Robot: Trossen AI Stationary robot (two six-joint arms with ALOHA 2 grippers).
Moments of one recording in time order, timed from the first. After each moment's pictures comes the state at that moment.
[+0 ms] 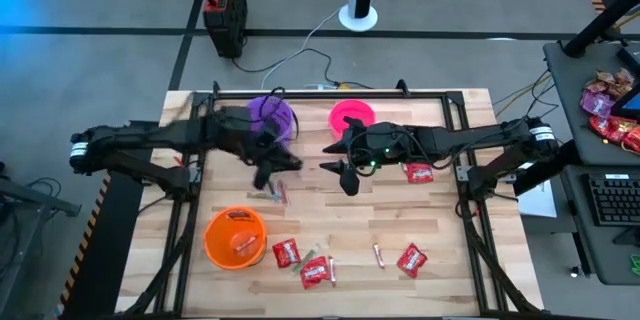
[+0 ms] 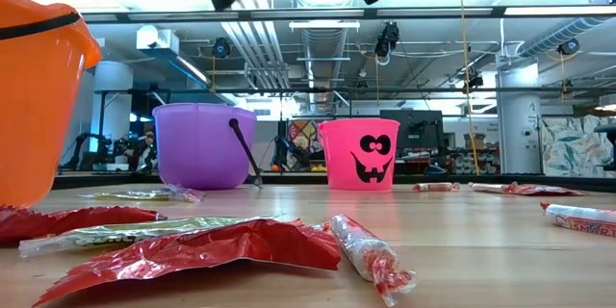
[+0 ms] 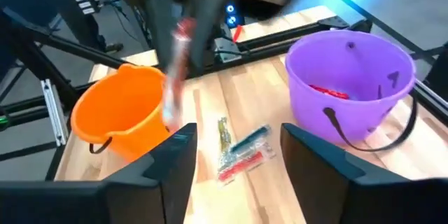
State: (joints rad) left arm 0.10 1.14 1.03 -0.27 0.31 -0.39; right arm 0.04 1.48 1.29 -0.20 0.10 0.25
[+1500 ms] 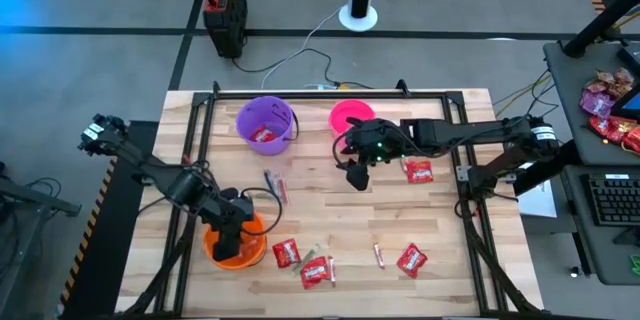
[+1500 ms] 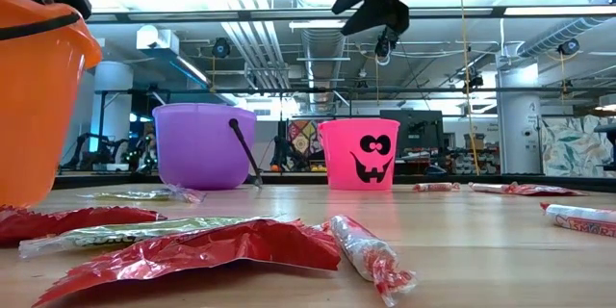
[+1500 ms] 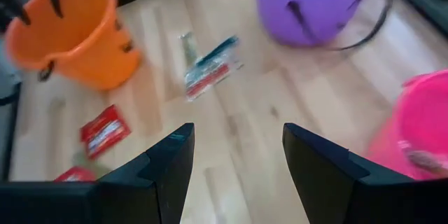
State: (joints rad) left arm -0.54 1.21 1.04 -0.96 0.09 -0.82; right arm -0.03 1.48 1.29 -0.52 0.03 0.32
